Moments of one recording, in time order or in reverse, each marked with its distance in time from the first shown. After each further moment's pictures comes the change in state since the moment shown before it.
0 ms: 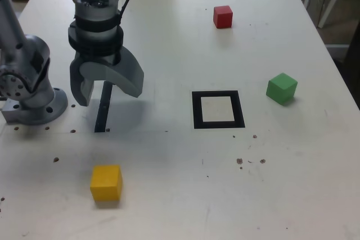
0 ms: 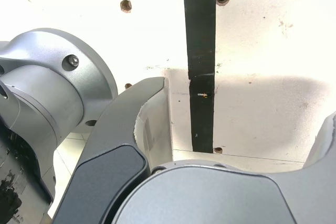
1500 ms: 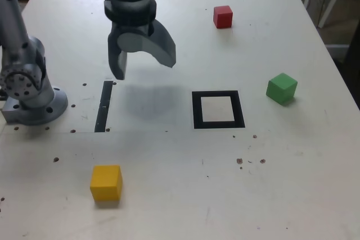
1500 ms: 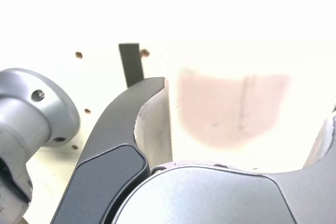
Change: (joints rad) arm 0.236 0.108 -0.252 0.072 0.047 0.201
